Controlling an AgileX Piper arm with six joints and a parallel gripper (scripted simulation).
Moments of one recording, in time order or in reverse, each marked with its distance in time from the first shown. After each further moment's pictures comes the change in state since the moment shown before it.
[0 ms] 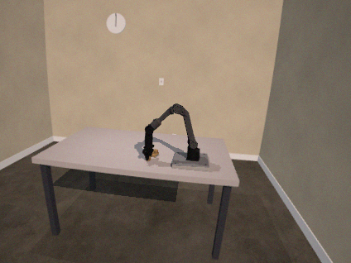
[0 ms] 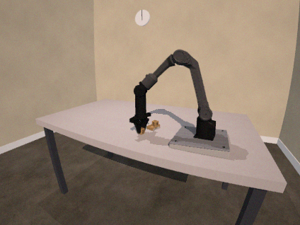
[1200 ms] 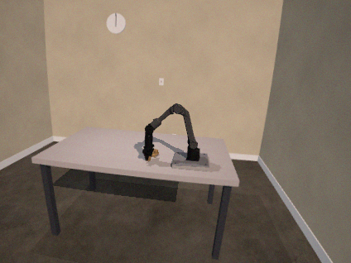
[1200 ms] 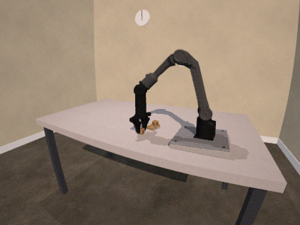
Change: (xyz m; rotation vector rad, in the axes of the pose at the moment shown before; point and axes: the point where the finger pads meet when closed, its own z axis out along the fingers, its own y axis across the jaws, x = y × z) arm 0.000 0.000 -0.003 0.001 0.001 0.001
